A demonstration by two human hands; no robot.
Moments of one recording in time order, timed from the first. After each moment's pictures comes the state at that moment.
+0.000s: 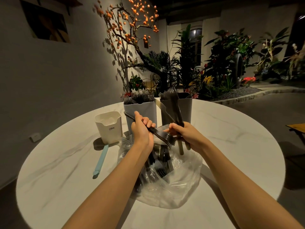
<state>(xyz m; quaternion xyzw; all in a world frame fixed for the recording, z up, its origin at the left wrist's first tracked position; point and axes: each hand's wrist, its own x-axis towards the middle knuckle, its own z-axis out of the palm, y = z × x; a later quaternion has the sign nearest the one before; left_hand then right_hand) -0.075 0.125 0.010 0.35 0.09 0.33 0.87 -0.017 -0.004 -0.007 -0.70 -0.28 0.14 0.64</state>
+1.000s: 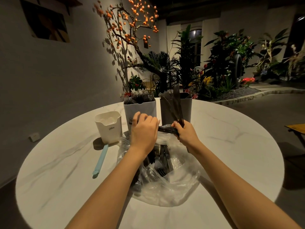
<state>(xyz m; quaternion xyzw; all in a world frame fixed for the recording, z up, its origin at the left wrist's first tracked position) -0.073 0.156 -0.020 0.86 0.00 0.50 -0.09 -0.013 0.015 -0.019 -0.74 -0.20 -0.02 0.65</state>
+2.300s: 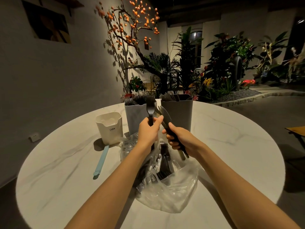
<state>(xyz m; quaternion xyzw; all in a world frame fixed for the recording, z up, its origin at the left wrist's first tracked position) -0.074 0.133 0.000 0.72 0.10 0.29 0.63 -0.018 0.008 -0.014 -0.64 -0.29 0.26 0.66</state>
